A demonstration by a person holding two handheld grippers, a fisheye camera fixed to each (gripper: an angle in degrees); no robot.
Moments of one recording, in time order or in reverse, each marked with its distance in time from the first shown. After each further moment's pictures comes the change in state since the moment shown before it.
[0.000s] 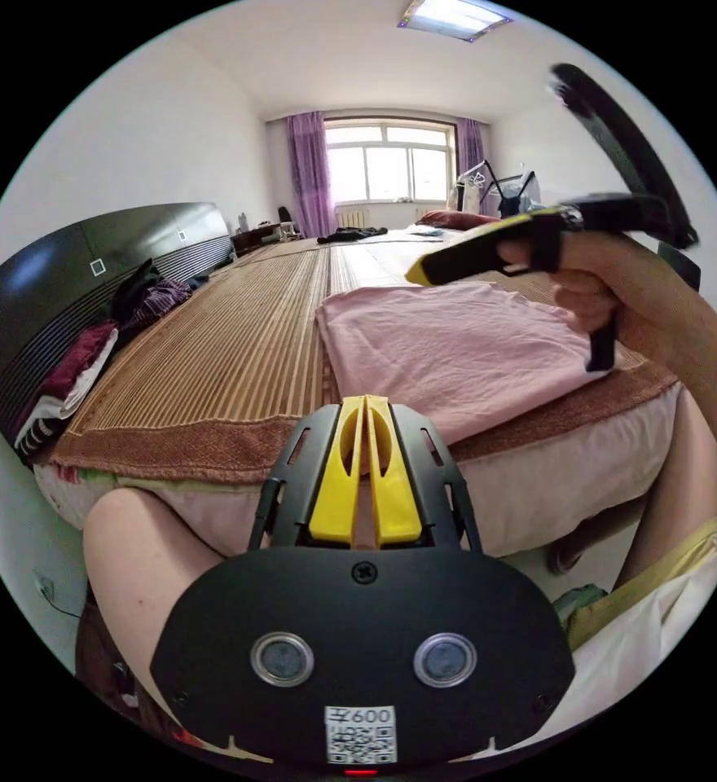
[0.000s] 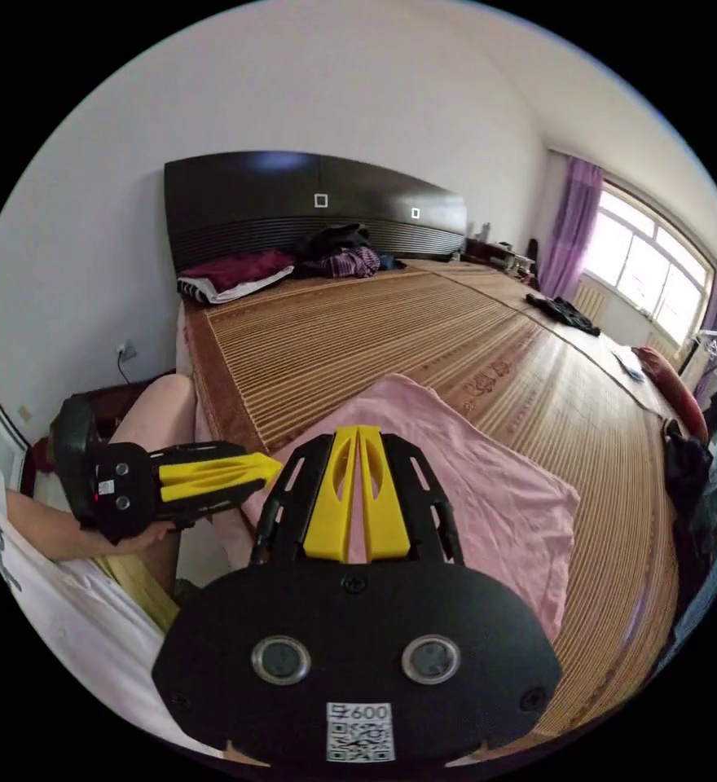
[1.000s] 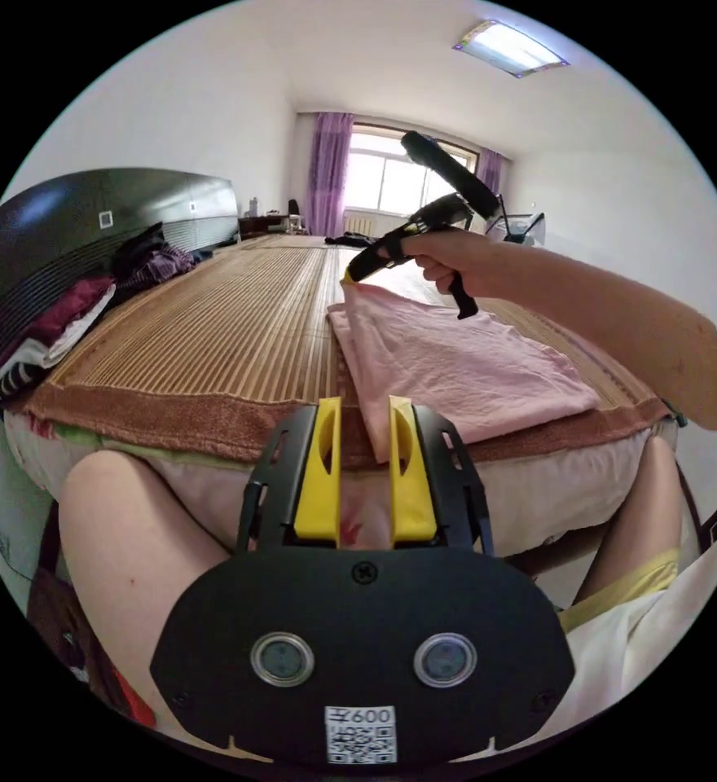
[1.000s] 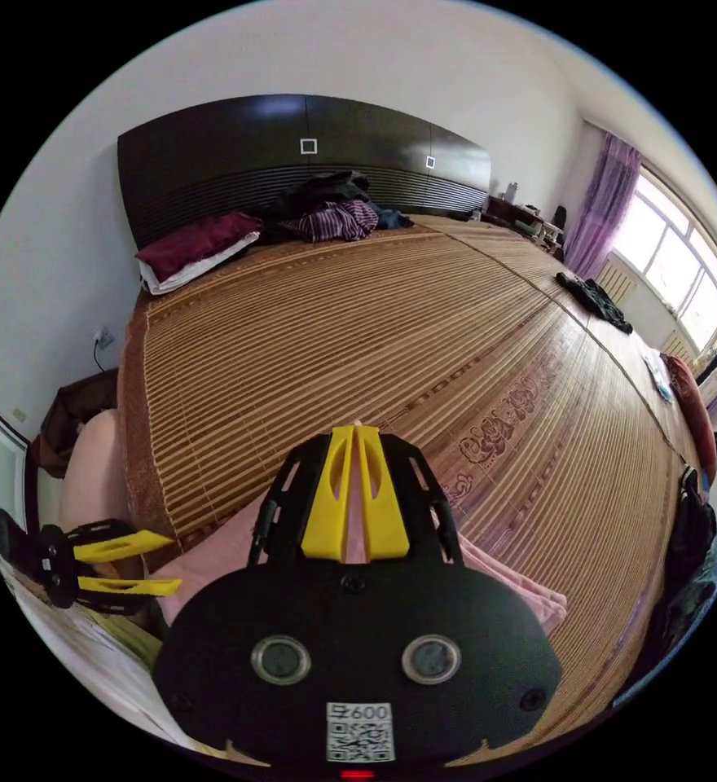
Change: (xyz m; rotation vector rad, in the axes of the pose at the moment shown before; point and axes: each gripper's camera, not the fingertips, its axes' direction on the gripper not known) left arm -0.154 -0.020 -0.040 -0.021 0.166 -0.240; right arm 0.067 -0.033 0.248 -0.151 -0.054 0.008
